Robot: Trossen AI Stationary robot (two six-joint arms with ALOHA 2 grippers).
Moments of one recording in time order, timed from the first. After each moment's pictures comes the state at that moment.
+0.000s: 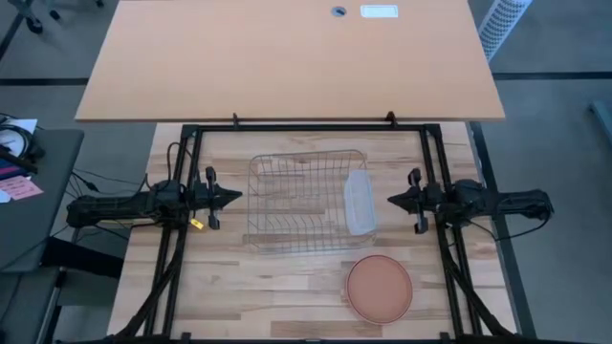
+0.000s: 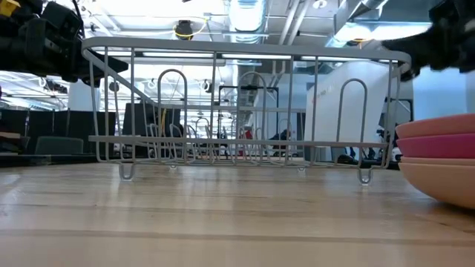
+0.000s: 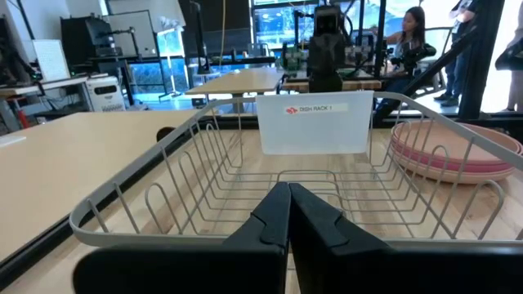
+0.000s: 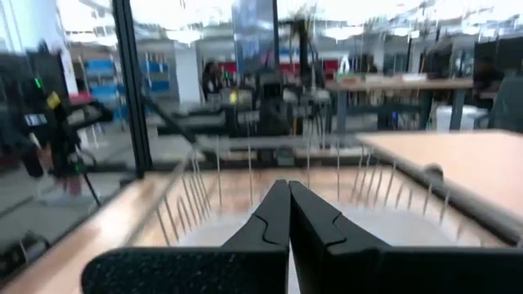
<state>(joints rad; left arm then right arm) 0.07 0.05 0.01 0.05 -0.14 0.09 0.05 0.00 0.05 0.09 0.07 0.03</state>
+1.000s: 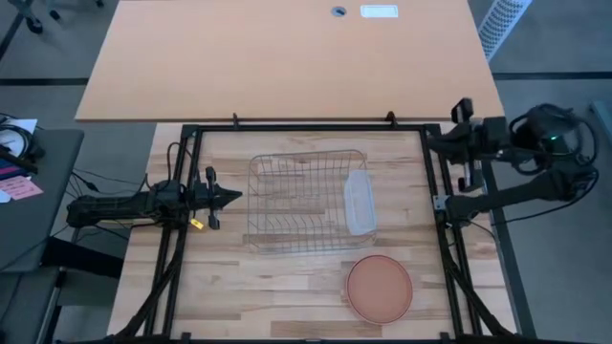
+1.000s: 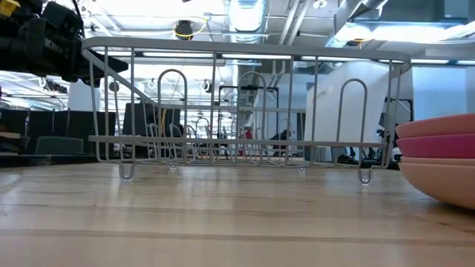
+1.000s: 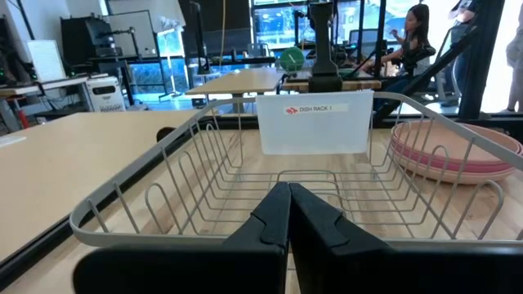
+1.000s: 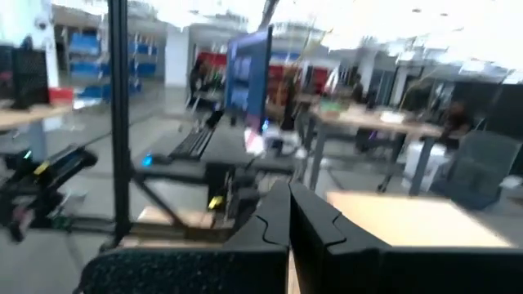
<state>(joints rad) 0.07 0.05 0.01 0.05 -0.14 0.09 0.04 0.79 1.39 -0.54 0.08 -0.12</state>
